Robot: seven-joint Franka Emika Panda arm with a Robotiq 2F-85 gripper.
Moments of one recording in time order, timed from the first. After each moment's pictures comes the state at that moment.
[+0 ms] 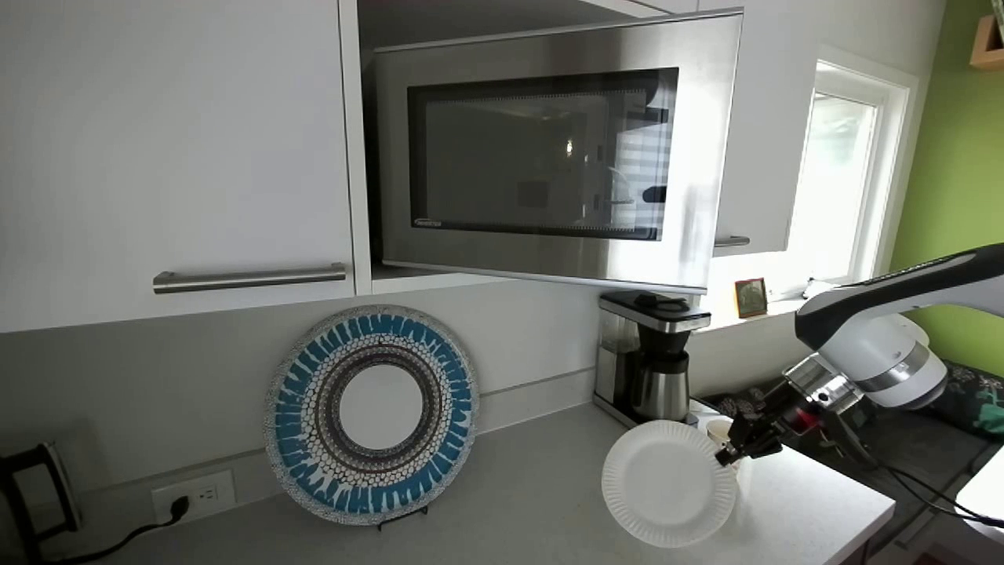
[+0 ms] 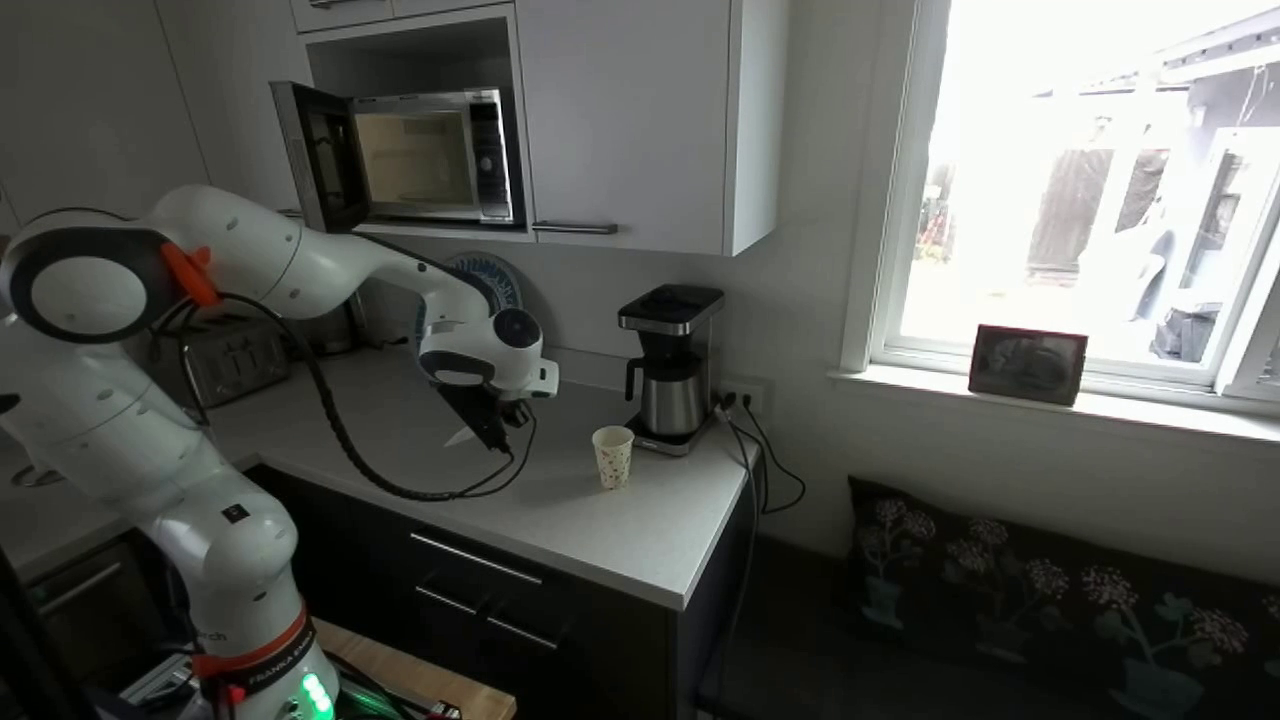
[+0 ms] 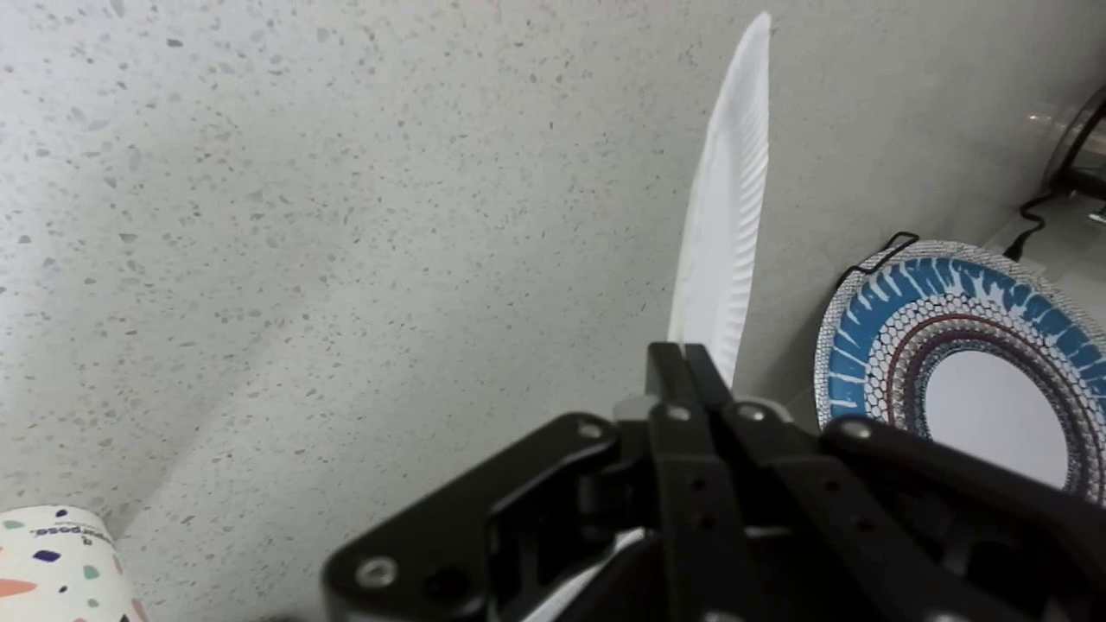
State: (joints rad) arm -0.20 -0.34 -0.23 -2.57 0.86 2.25 -0.75
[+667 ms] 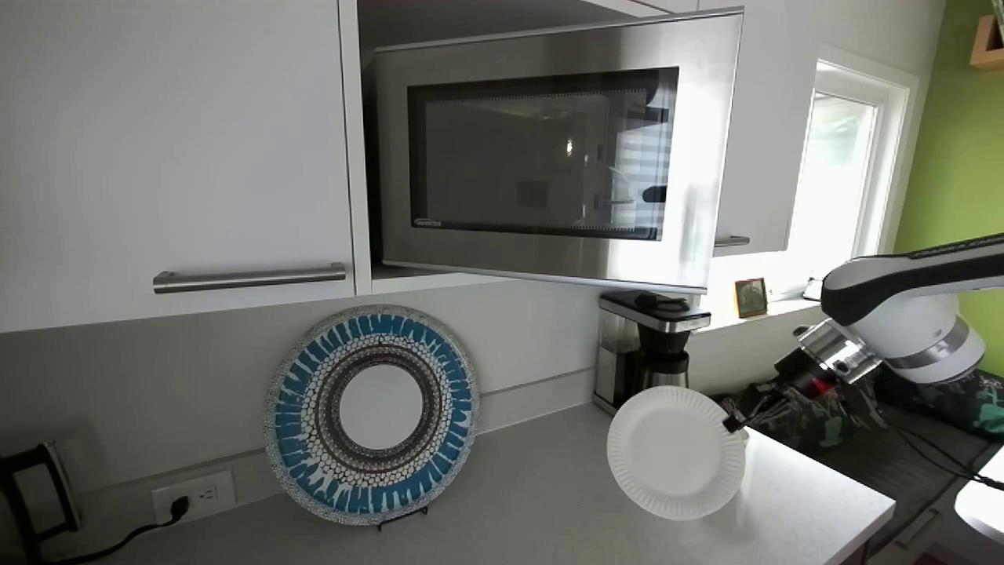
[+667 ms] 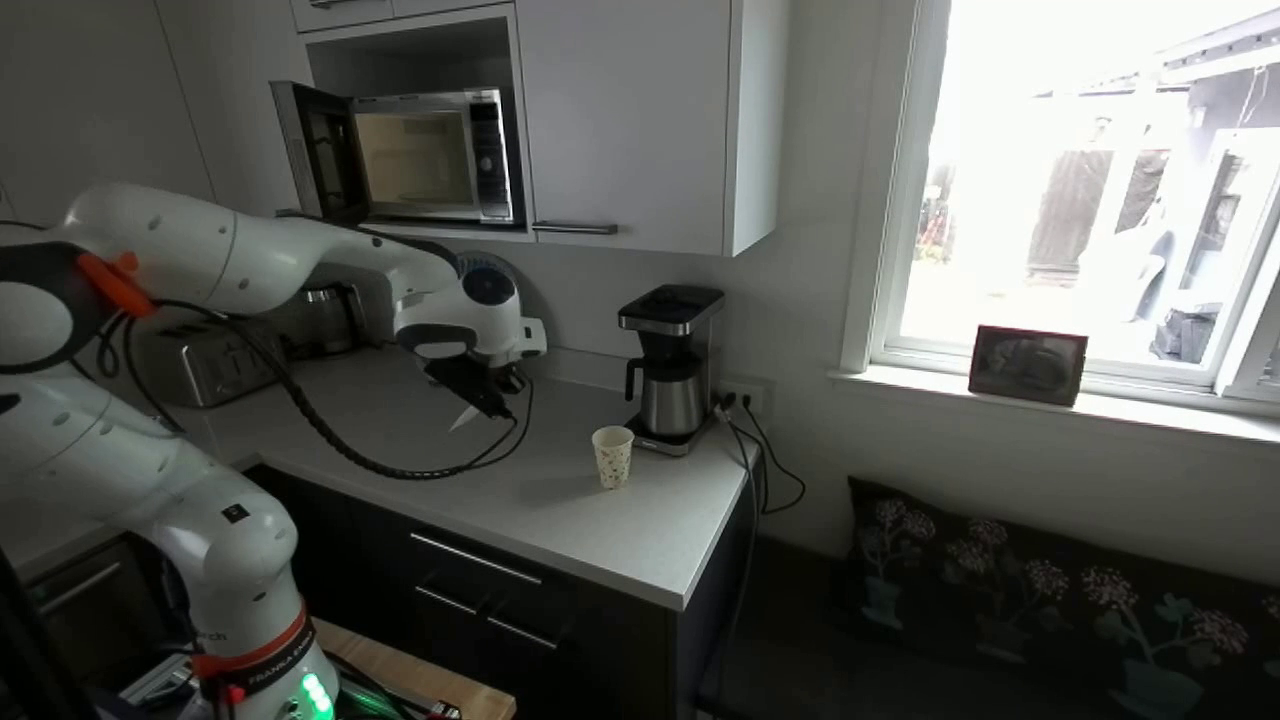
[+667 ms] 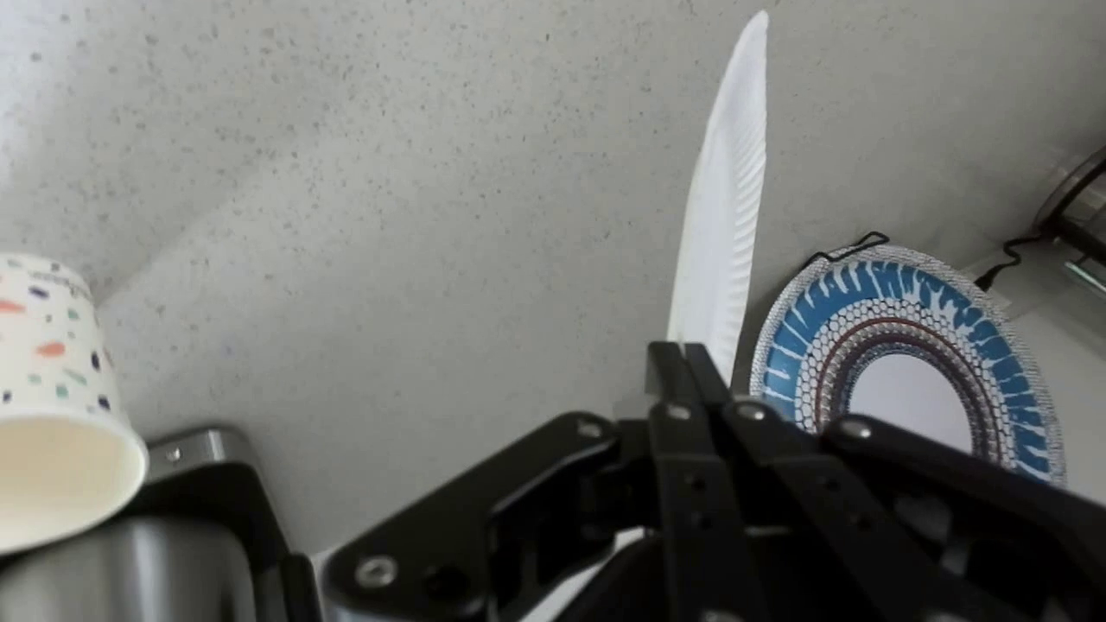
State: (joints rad) arm -0.20 -0.52 -0.21 -2.58 0.72 2.27 -0.76
